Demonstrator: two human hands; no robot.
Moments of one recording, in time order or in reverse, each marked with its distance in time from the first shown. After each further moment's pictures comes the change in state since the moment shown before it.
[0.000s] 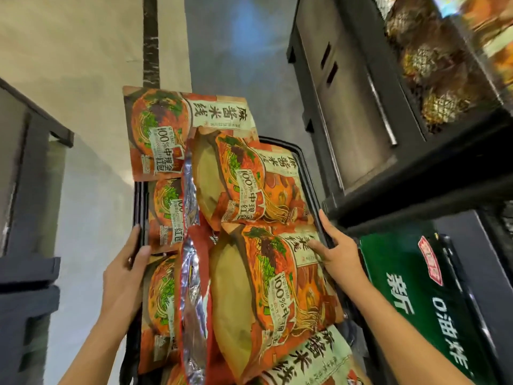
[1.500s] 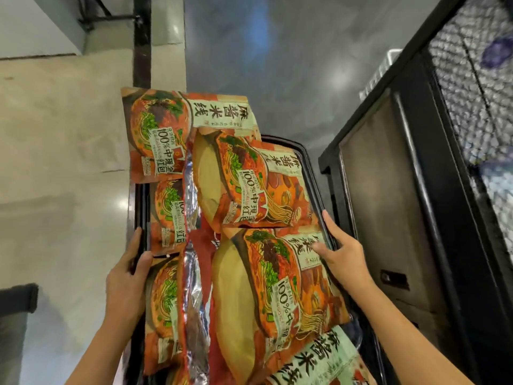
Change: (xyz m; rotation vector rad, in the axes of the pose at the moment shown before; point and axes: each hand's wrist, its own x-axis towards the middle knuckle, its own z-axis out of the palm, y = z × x) left_hand 0.812 0.334 0.173 -0.007 0.036 -0.086; right_hand 0.846 -0.345 -0.047 0.071 -0.099 0.027
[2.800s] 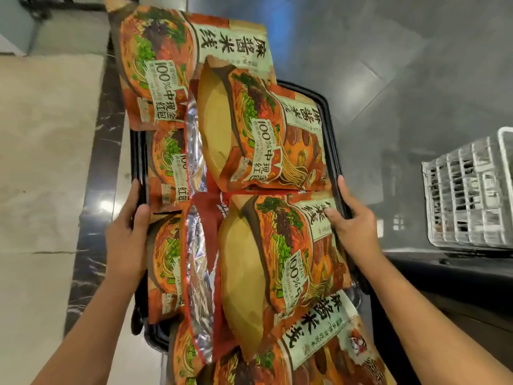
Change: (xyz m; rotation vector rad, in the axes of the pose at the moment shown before) left_hand 0.544 0.033 0.184 -0.056 0.078 0.076; right_hand 0.570 -0.089 0.064 -0.067 0.099 -0.137
